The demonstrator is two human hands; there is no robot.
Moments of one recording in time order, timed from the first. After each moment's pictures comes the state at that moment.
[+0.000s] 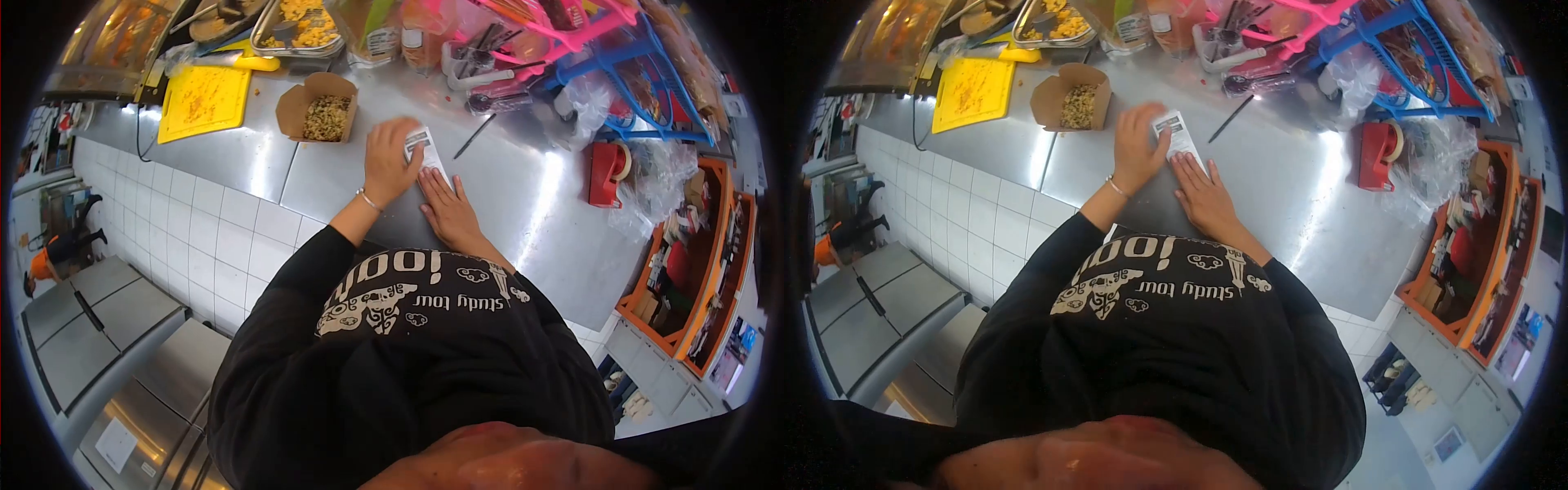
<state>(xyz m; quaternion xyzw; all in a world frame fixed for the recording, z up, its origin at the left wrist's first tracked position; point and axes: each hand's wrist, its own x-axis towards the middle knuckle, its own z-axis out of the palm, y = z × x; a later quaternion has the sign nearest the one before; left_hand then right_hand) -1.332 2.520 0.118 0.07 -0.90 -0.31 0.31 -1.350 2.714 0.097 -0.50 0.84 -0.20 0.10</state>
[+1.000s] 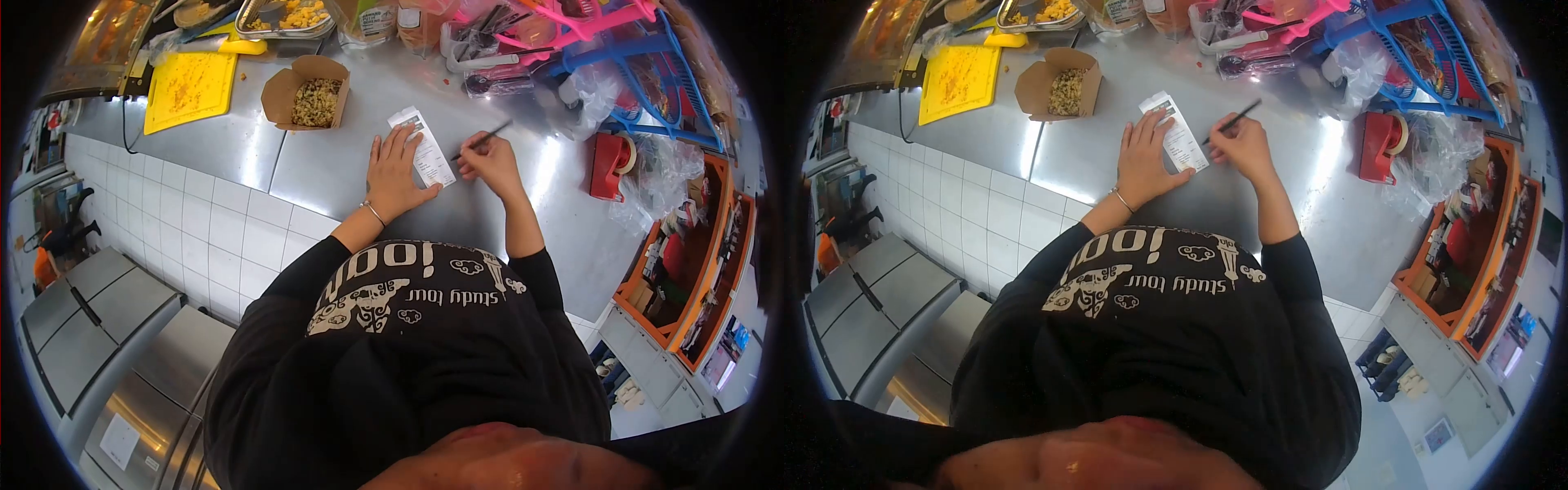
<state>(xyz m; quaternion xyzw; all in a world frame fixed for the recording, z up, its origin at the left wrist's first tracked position) -1.302 2.559 0.100 0.13 -0.95 -0.26 0.08 -1.449 2.715 0.126 -0.06 0.75 -0.53 0.39</state>
